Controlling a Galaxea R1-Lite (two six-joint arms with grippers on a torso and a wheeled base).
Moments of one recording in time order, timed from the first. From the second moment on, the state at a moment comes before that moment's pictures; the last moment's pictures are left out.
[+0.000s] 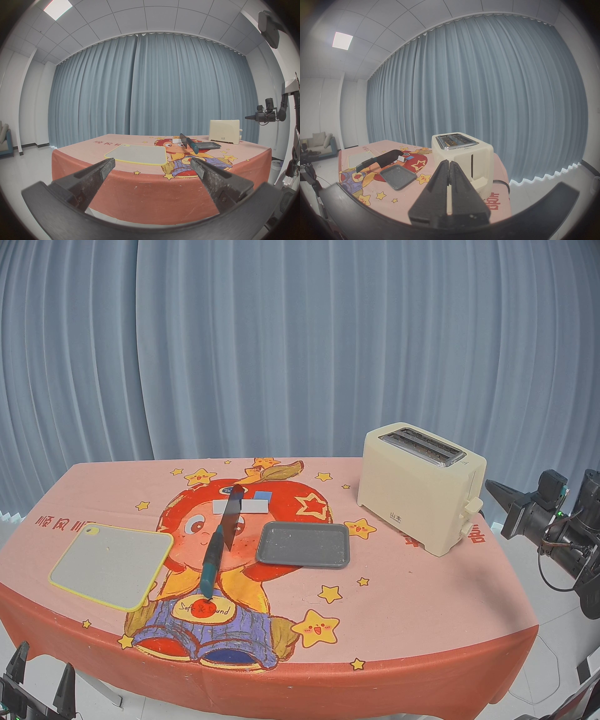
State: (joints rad) left arm 0.00 0.02 -0.02 0.00 0.02 -0.02; right arm 0.15 1.61 -0.41 -1.13 0.21 0.06
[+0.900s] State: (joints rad) left arm 0.00 0.02 -0.02 0.00 0.02 -0.02; right arm 0.20 1.57 -0.30 -1.12 0.20 0.05
